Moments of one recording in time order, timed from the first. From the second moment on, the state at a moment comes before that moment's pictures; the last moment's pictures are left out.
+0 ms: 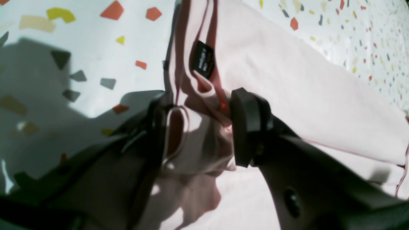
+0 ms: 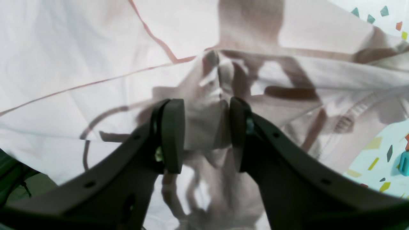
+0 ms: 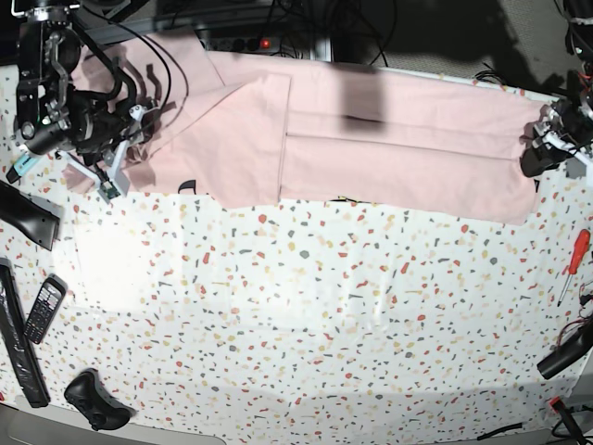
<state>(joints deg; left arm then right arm) 8.5 -21.9 -31.8 70.1 -46.2 -41.1 46.5 -12.6 28.4 9.2 103.0 28.5 27.3 -70.7</state>
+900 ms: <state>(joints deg) 8.5 -25.7 -31.4 70.1 -44.6 -41.2 38.0 -12.5 28.4 15.1 103.1 37.0 27.1 -60.5</state>
